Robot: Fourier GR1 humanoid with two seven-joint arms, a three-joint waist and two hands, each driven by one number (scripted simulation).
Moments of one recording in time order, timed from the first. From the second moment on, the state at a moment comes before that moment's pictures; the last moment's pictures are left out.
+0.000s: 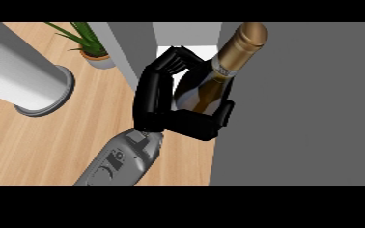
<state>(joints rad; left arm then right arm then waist) -0.54 0.00 -0.46 -1.57 0.15 0.59 0.05 -0.07 -0.06 0.03 -2.48 -0.12 0.14 0.66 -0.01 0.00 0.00</state>
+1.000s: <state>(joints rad) -0.54 0.00 -0.50 -1.29 0.31 0.65 -0.25 -0.08 -0.06 0.04 -2.48 -0.11 0.14 0.65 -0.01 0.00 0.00</state>
